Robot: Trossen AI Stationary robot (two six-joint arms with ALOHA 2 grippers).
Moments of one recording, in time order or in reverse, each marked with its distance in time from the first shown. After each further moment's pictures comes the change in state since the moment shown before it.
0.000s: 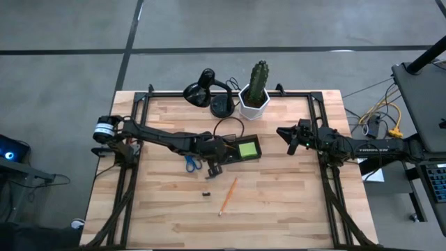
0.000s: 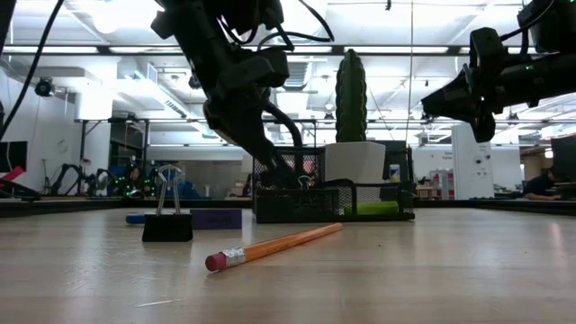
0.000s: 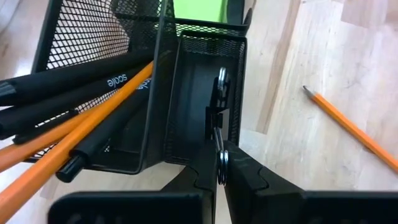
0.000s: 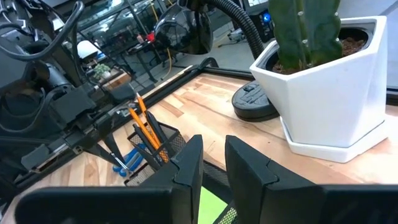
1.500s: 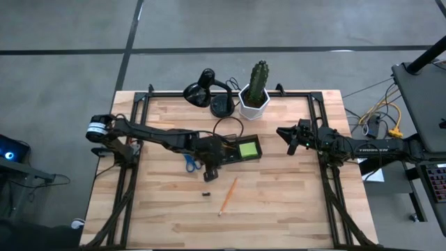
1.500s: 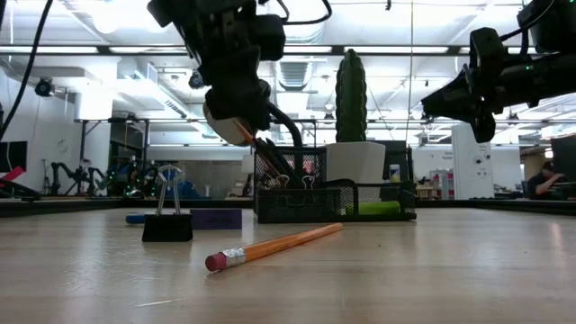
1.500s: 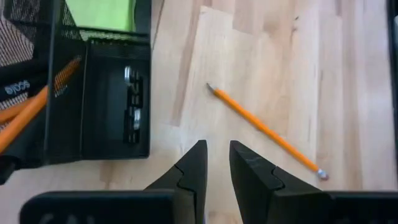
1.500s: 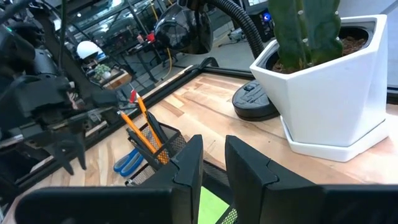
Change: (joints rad) left arm -0.001 -0.080 0.008 0.002 0.289 0.005; right arm 0.000 0.000 0.000 -0.001 -0.002 0.004
